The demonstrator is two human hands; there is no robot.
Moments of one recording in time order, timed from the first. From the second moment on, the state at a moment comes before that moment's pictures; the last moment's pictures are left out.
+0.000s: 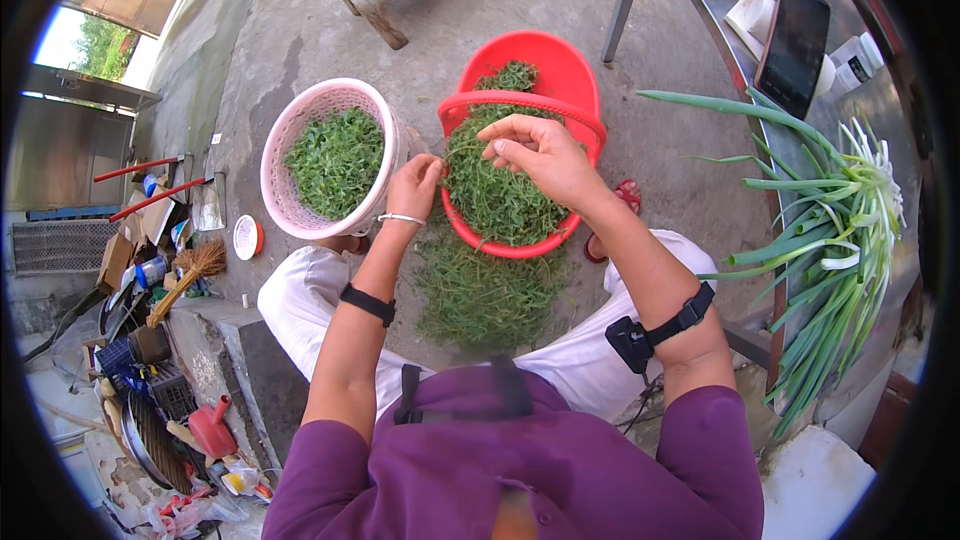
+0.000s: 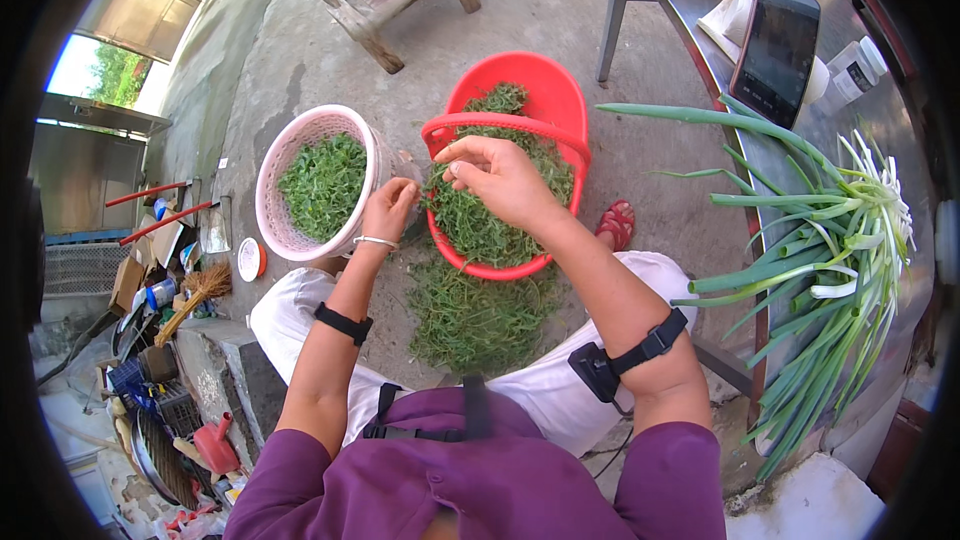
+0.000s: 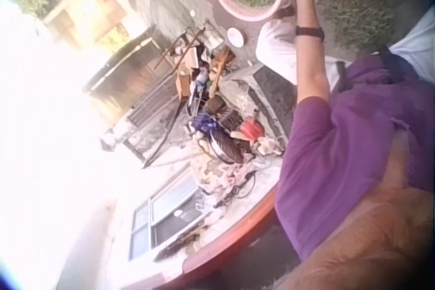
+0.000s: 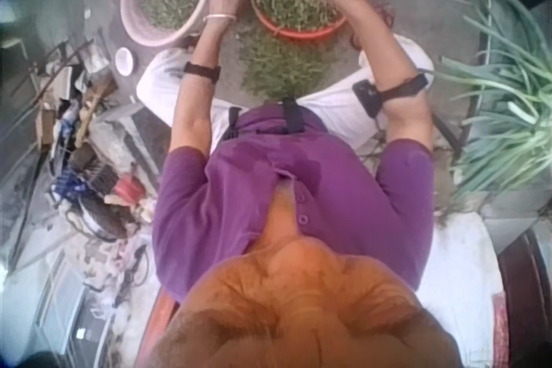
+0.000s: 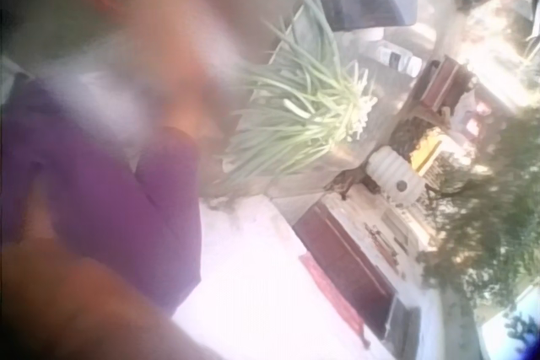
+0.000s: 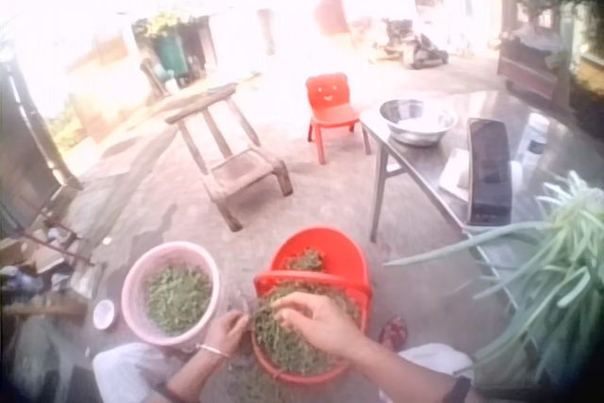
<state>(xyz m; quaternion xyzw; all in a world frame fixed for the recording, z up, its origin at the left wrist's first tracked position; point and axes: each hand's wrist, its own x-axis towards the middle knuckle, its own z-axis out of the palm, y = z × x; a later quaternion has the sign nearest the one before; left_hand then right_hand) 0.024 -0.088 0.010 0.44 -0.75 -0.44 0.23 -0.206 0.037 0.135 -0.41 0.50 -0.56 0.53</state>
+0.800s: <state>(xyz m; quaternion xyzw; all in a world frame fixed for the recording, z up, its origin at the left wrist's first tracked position) -0.021 -0.017 0.017 0.48 -0.47 -0.68 0.28 -0.220 0.033 0.112 -0.39 0.51 -0.56 0.52</state>
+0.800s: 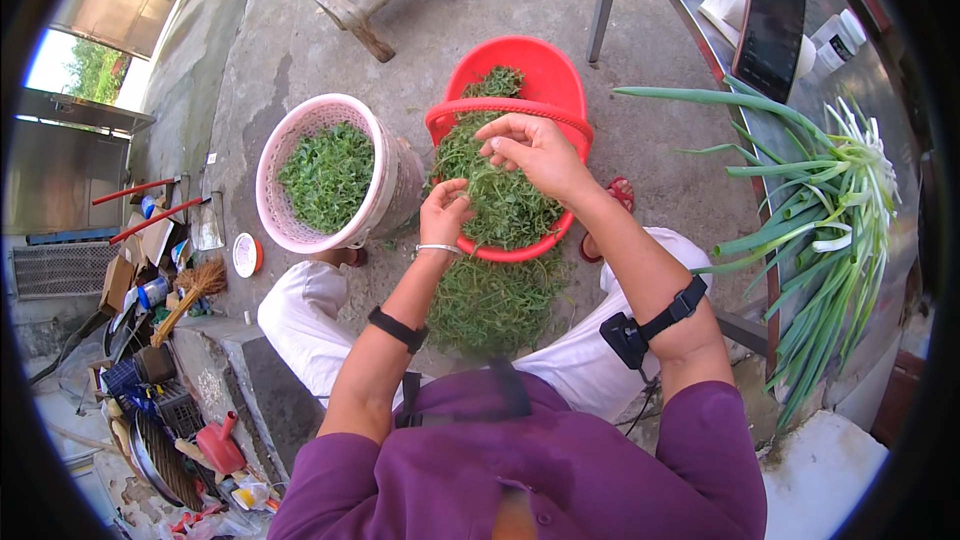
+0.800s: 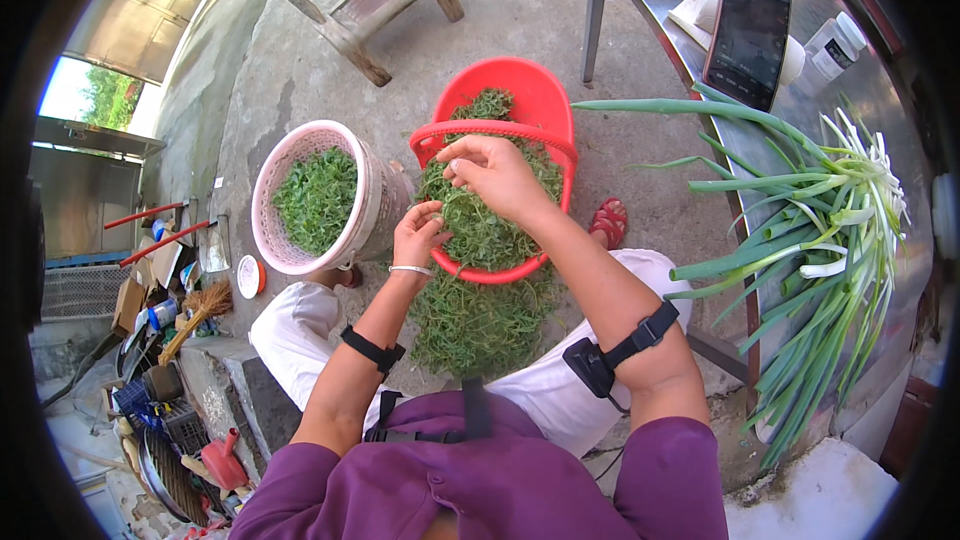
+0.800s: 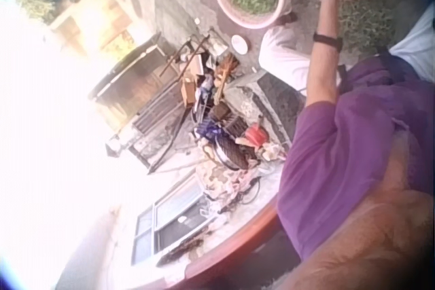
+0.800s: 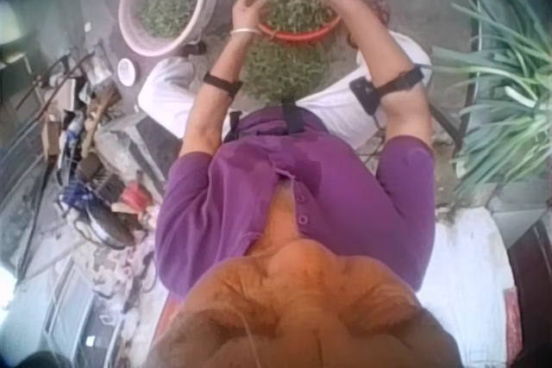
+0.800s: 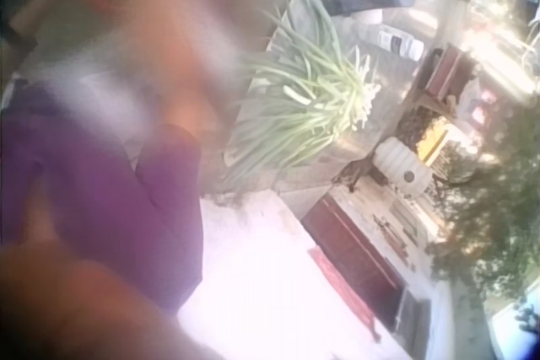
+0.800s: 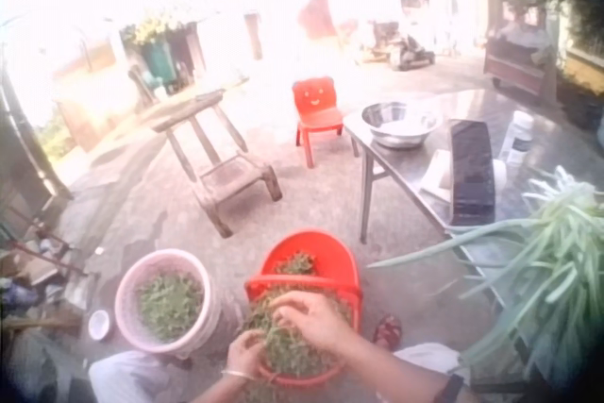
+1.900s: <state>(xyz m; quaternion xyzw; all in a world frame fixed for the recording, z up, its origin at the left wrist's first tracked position) 0.020 -0.042 0.109 0.31 -0.17 -0.84 0.41 -0.190 0.053 0.112 -0.74 0.42 -0.23 0.48</state>
